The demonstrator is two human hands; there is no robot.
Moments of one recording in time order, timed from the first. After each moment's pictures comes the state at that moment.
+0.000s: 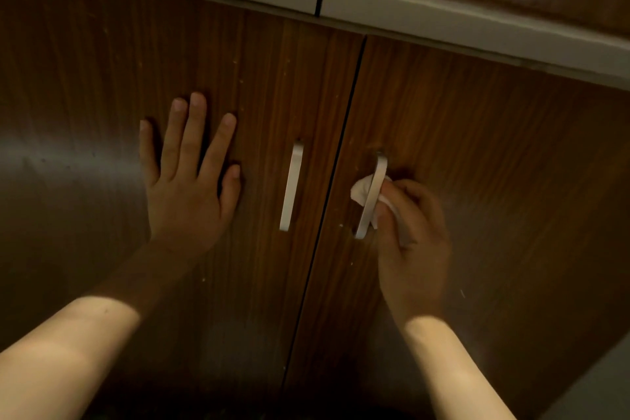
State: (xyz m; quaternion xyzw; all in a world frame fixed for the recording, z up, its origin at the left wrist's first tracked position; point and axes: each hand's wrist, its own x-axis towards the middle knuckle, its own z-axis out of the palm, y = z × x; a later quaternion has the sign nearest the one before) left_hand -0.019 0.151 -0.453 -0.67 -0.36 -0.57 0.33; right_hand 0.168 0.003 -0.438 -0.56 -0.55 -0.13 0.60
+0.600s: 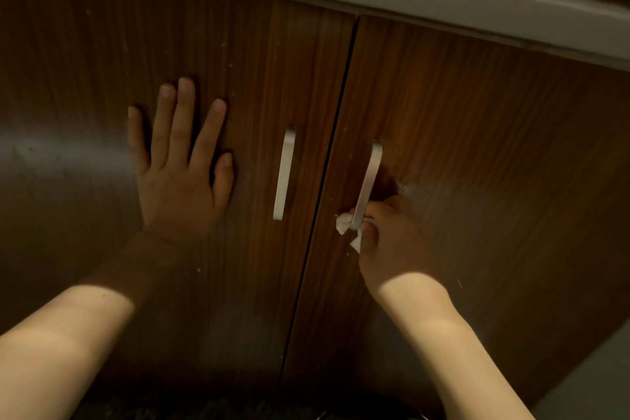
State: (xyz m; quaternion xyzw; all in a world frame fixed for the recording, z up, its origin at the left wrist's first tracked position) left_hand -0.018 0.153 -0.454 -0.65 -0.35 -0.58 0.34; right_hand 0.161 -0.008 -0.418 -0.73 -0.58 0.02 0.36
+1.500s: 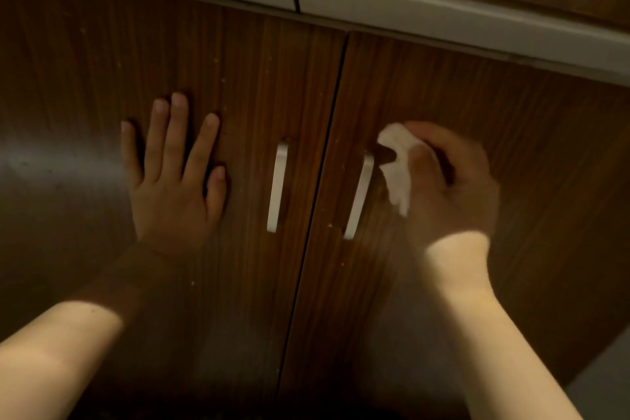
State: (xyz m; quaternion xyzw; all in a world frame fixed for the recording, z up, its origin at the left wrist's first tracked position) left_hand -0.018 0.155 -0.455 -0.65 -0.35 -0.58 0.35; right_hand 0.163 -0.018 -0.373 -0.59 -0.47 -0.06 0.65
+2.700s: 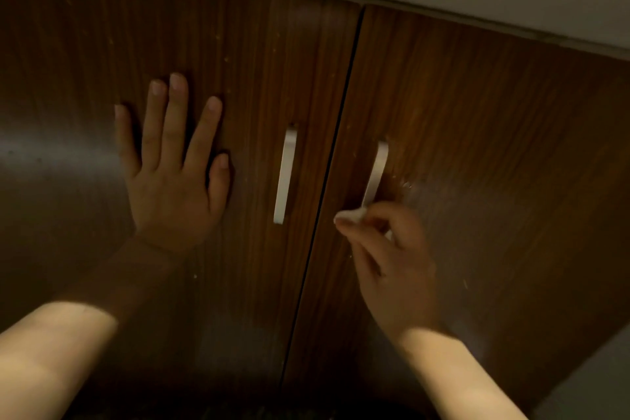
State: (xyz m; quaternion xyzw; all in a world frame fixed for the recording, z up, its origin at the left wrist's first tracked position) left_hand -0.018 0.159 -0.457 -0.65 -0.35 -0.58 0.36; right_hand 0.172 -0.003 -0.461 -0.58 -0.66 -0.24 0.42
